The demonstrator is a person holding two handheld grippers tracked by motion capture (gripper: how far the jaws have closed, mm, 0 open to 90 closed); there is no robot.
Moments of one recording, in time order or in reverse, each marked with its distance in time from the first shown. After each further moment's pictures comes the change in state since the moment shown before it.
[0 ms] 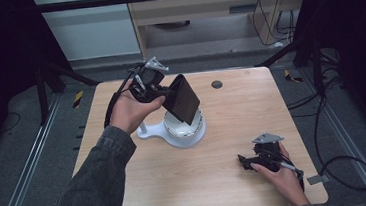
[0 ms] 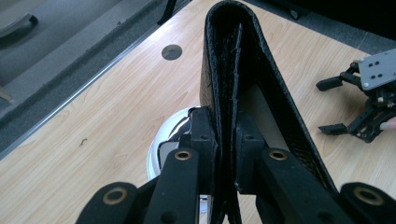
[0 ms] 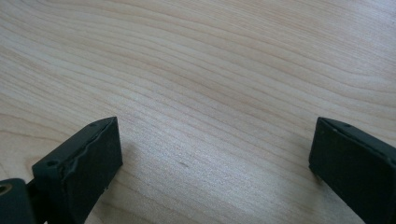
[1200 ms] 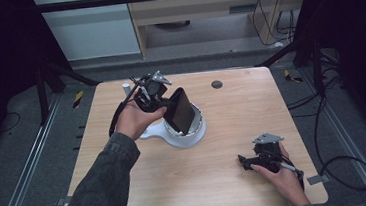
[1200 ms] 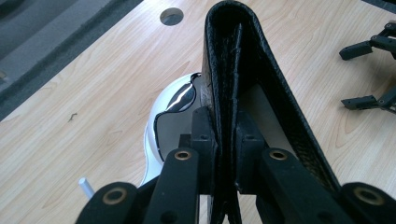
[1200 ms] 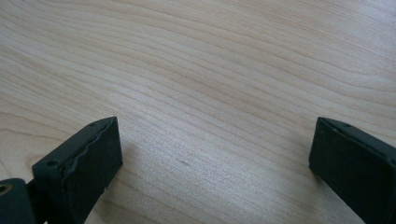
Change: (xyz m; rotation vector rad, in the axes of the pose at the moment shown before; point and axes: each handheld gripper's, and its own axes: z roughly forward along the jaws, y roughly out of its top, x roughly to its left) left arm 0.003 -0.026 0.039 0.092 -0.001 0.001; right arm 0.000 -0.001 -0.001 0.001 0.001 0.003
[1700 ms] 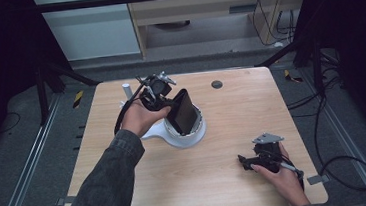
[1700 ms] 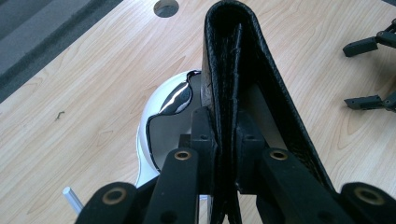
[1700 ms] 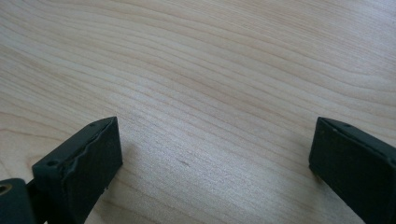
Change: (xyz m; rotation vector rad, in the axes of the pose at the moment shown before) left arm 0.003 0.004 0.017 0.027 -0.024 -0.017; right arm 0.000 0.000 0.000 0.000 0.000 0.002
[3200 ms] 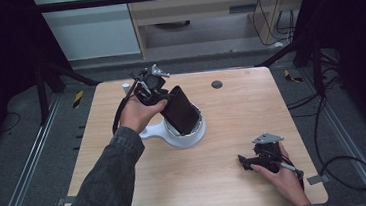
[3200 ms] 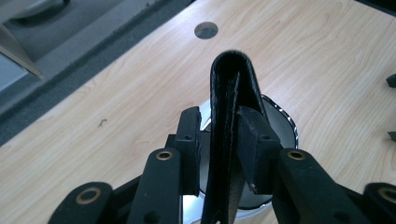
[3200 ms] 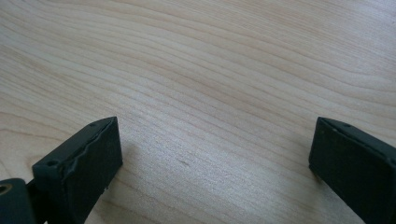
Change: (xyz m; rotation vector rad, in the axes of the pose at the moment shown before) left arm 0.013 0.001 -0.010 -0.103 0.134 -0.051; right arm 0.000 0.000 0.000 0.000 0.000 0.000
